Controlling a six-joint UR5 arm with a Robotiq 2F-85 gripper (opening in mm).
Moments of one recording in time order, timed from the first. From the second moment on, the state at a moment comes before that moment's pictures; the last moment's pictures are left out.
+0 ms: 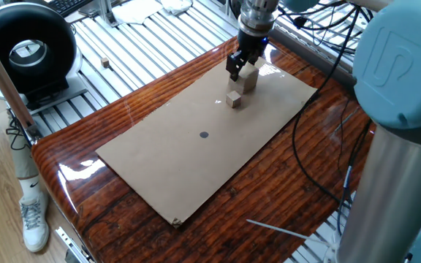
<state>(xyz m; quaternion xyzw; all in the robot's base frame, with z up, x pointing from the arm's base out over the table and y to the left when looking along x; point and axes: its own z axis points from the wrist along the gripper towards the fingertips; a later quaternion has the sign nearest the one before) 0.602 -0.125 0.037 -0.01 1.00 0.04 0.06</state>
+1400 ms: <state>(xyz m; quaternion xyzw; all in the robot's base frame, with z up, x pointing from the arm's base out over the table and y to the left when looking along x) 0.590 -0.068 0.034 0.00 1.00 0.05 0.07</state>
